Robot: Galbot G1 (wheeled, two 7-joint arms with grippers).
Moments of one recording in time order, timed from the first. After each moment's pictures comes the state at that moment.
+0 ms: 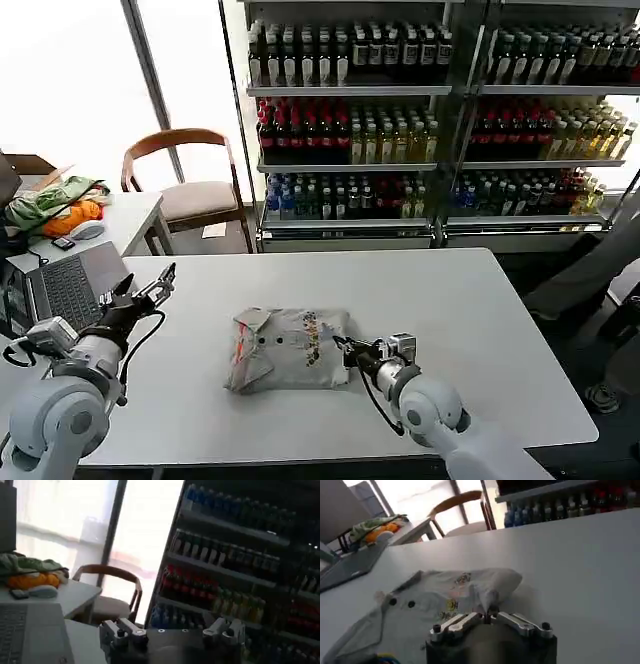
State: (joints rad) left arm 1.23 -1.01 -0.68 -2.13 -0.94 0.45 -0.33; right arm -0.86 1.04 -0.11 1.79 0.95 -0.48 0.26
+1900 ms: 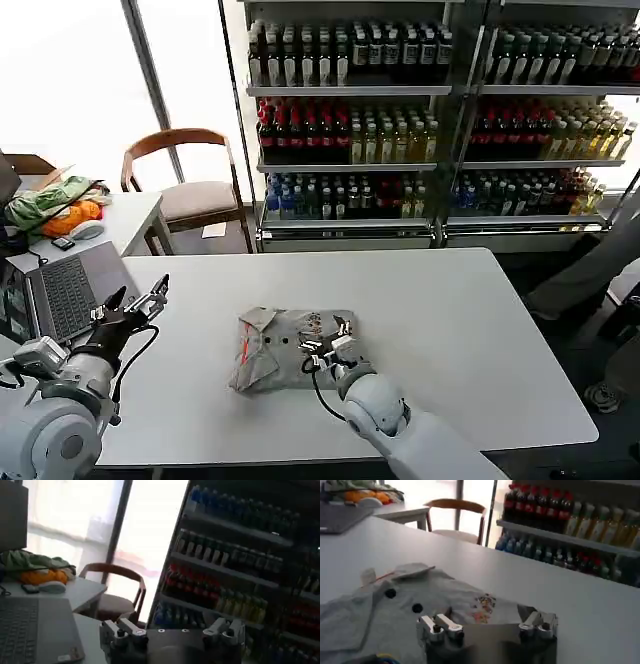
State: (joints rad) left arm 1.33 -1.05 -0.75 -2.20 -0.93 0.44 -0.32; right arm -0.76 1.22 -0.27 1.68 0.48 -0.49 0.36
